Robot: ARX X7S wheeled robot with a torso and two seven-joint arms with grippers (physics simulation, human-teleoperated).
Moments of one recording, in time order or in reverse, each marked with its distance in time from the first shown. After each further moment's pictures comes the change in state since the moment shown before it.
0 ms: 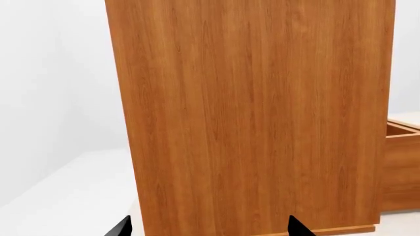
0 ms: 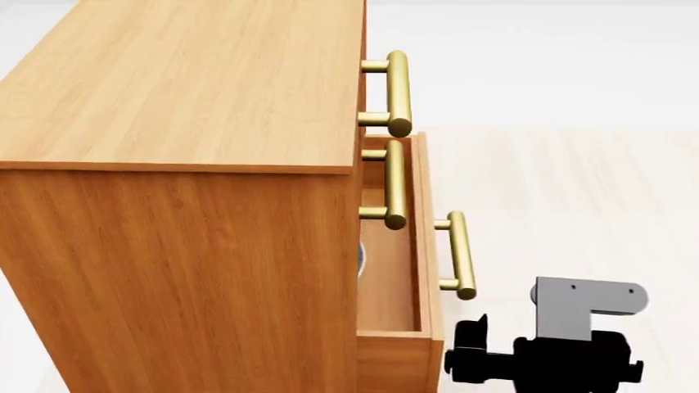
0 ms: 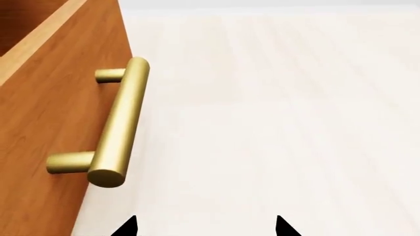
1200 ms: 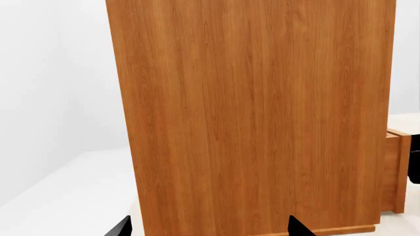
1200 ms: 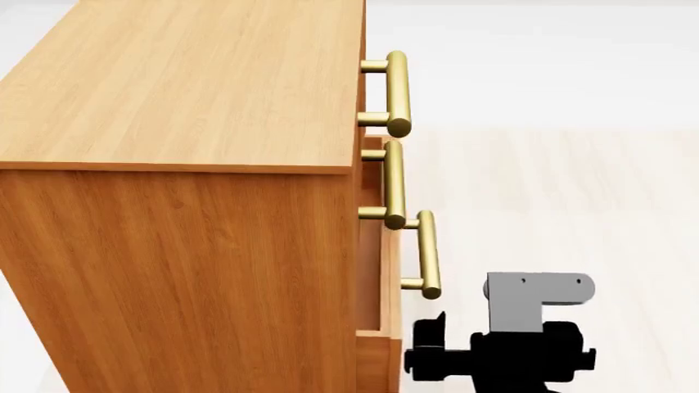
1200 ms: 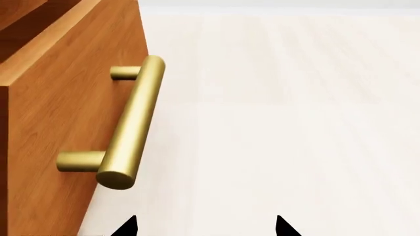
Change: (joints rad) left arm -0.003 -0.004 0.005 -0.009 -0.003 0.011 -0.004; right arm 0.021 -0.043 -0.091 0.036 0.022 -0.020 0.030
